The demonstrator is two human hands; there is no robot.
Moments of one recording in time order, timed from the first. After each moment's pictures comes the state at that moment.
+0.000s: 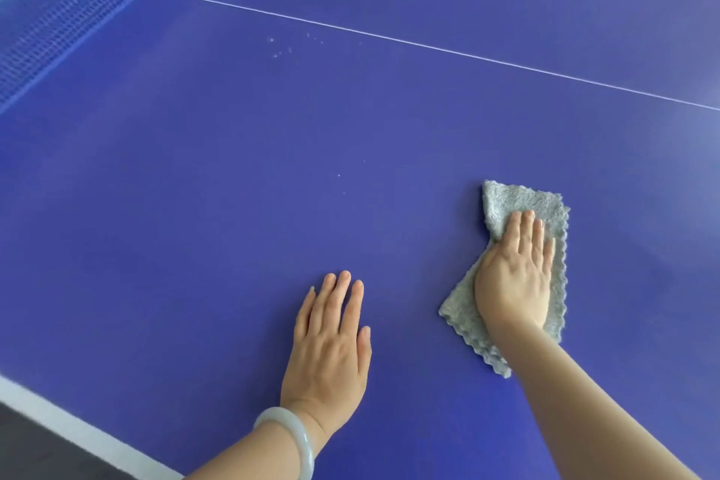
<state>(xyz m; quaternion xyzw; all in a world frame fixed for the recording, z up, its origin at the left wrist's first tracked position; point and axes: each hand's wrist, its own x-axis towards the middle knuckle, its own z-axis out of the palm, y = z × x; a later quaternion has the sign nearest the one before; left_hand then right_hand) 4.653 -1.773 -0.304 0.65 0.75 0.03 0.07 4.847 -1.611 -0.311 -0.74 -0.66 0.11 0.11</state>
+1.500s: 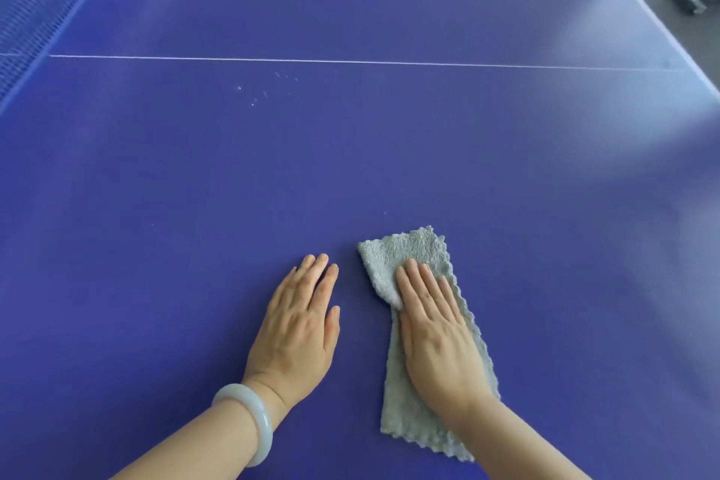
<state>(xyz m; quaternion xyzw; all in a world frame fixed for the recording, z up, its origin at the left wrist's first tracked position) 4.429 -1.689 -0.305 0.80 0.59 0.07 0.09 4.637 -1.714 -0.312 -0.64 -0.75 0.11 0.12</state>
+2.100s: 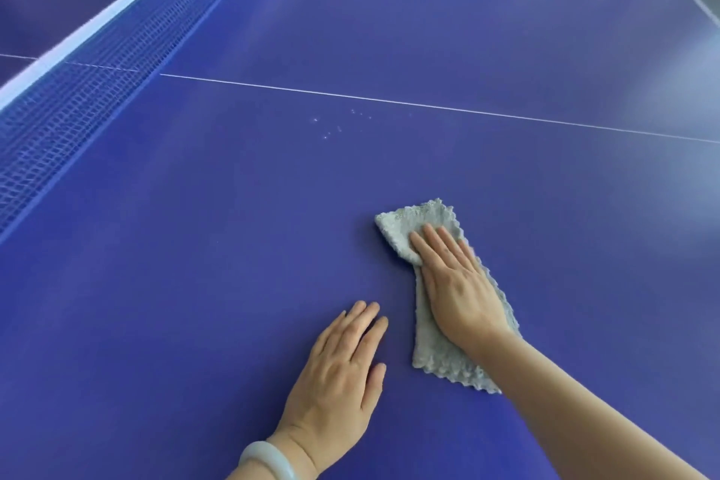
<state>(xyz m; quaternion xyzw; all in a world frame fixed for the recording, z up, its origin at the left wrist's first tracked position) 4.427 -1.686 -0.295 0.79 0.60 0.09 0.11 4.618 -1.558 -0.311 -0.56 -0.81 0.11 0.11</state>
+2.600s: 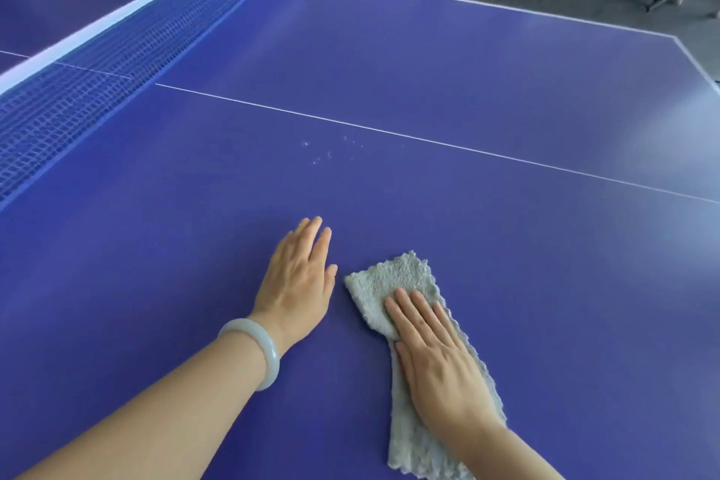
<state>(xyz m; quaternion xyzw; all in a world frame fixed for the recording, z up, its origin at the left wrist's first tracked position) 4.392 -1.543 -0.297 0.71 0.70 0.09 0.05 4.628 -1.590 -0.312 -0.51 -0.85 0.13 0.10</state>
